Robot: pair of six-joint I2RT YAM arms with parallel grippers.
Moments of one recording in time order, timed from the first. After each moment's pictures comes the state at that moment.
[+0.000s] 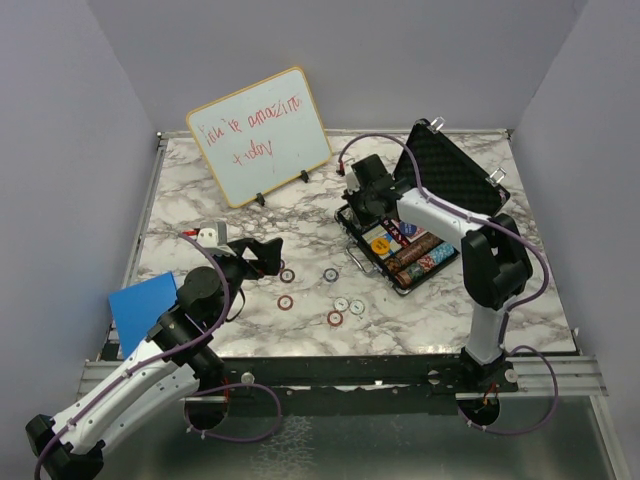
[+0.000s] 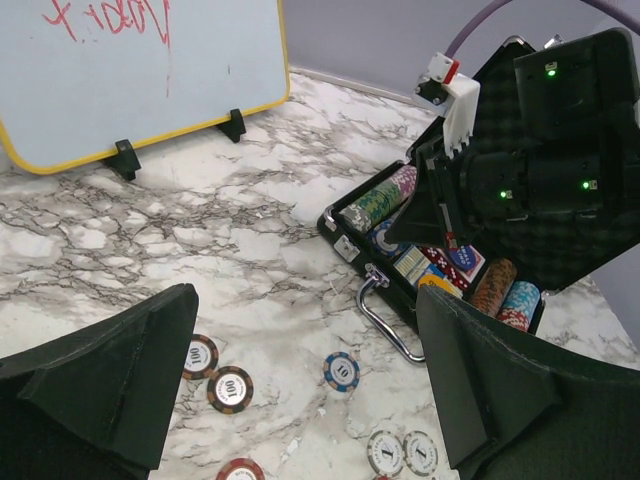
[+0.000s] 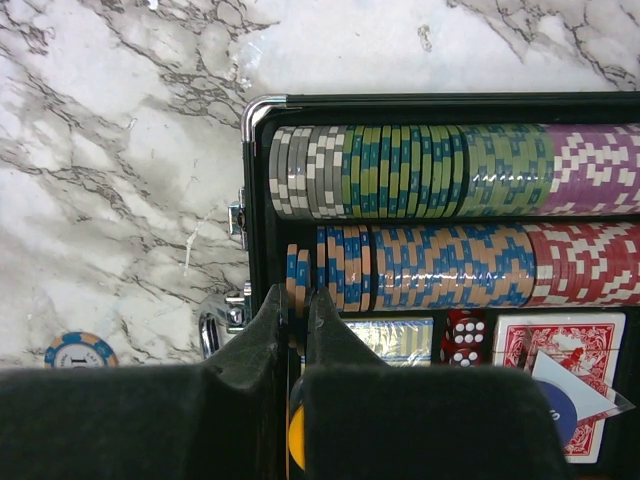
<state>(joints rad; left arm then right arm) -0.75 0.46 0.44 -0.03 -0.45 -0.47 0.58 1.89 1.43 -0.44 0.02 -0.06</state>
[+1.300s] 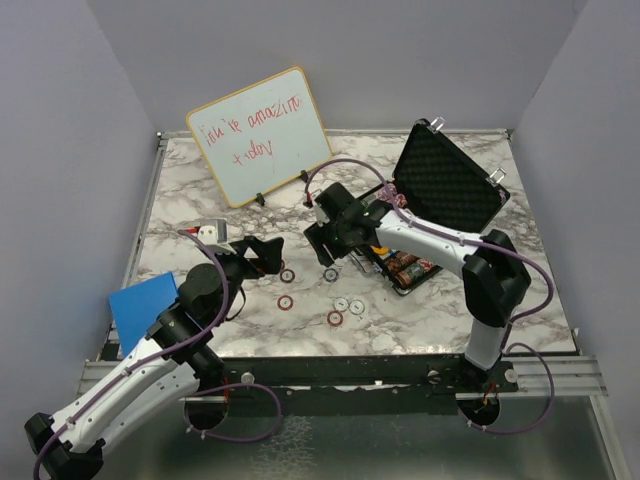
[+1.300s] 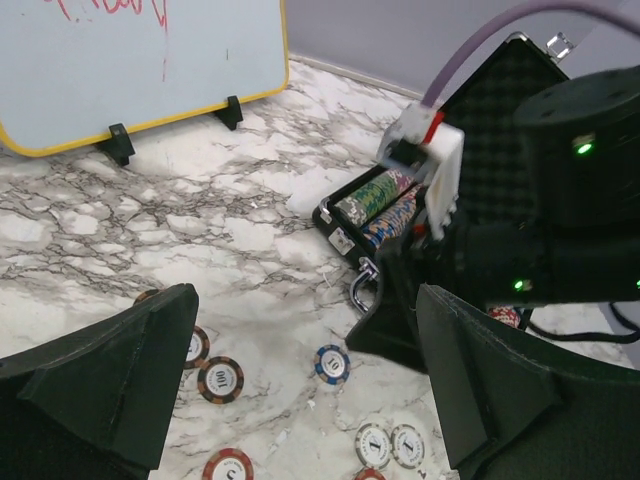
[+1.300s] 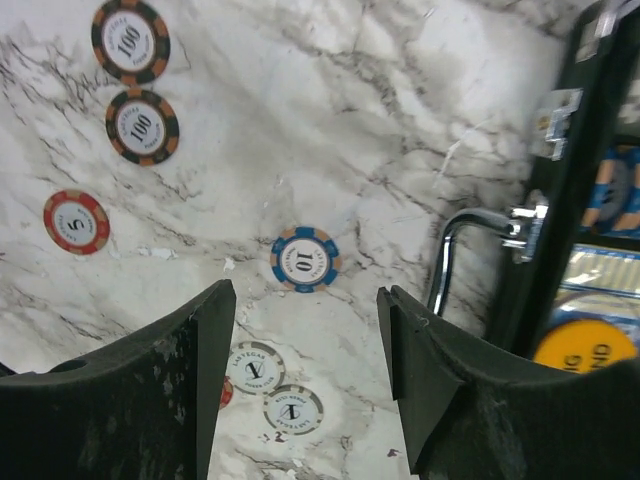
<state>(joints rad) -0.75 0.50 0.47 -0.06 -0.44 -0.51 0.81 1.80 1.41 -0.58 -0.01 0.11</state>
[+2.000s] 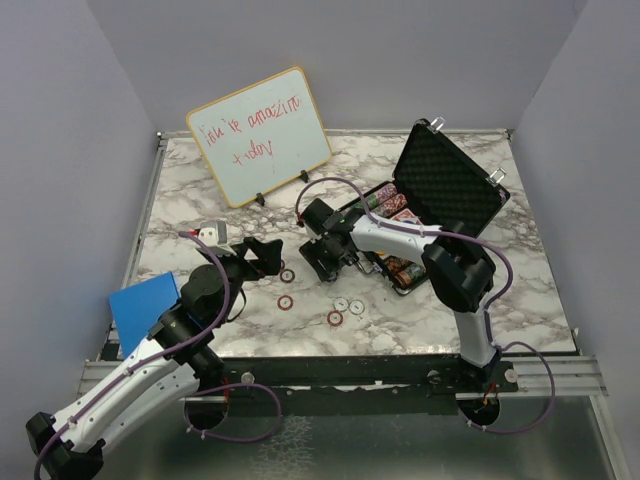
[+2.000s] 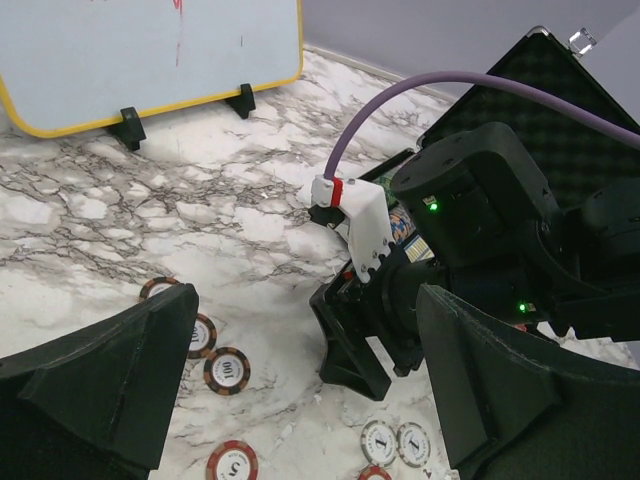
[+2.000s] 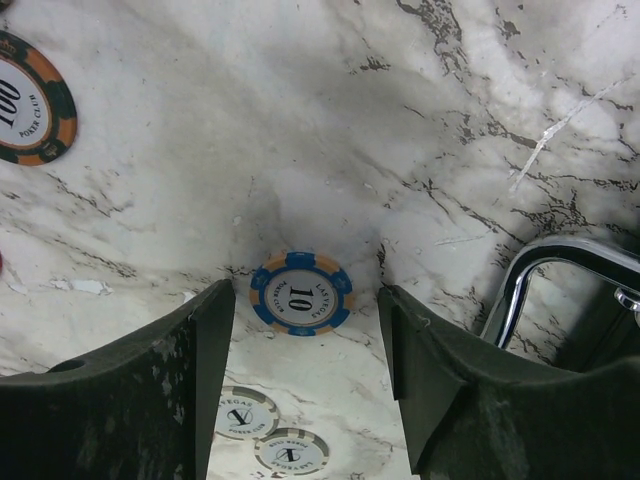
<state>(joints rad) -0.75 0.48 0.45 -0.07 -0.46 -0.55 0.86 2.04 1.47 -0.66 0.01 0.14</state>
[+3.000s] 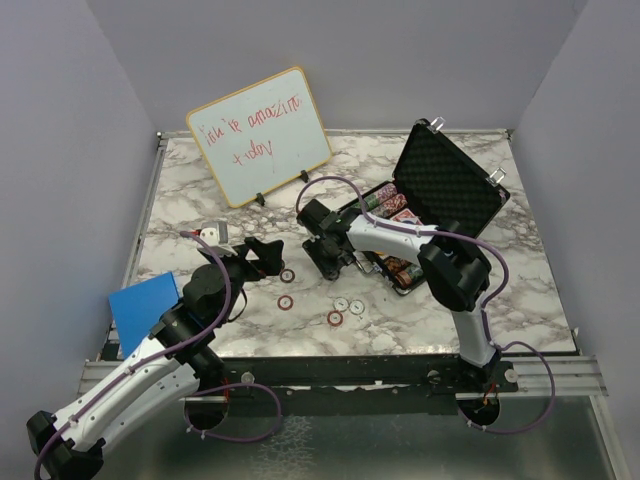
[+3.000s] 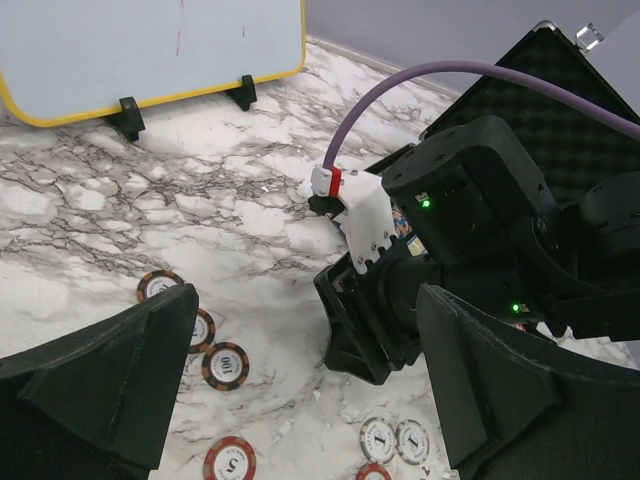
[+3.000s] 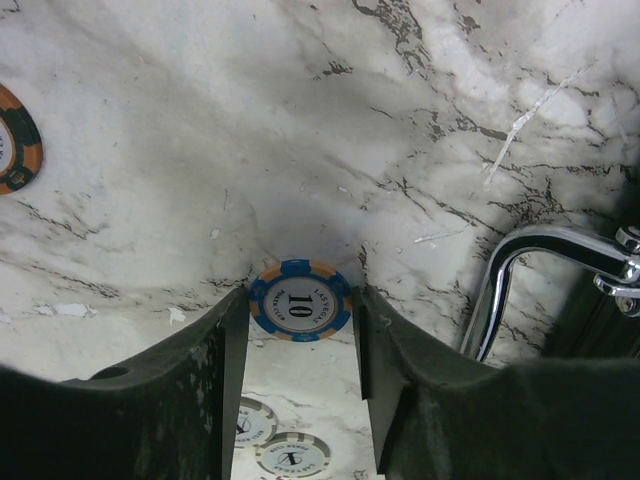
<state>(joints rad) -0.75 0.49 0.44 -0.07 -0.46 -0.57 0.88 2.07 1.51 -0.69 0.08 0.19</state>
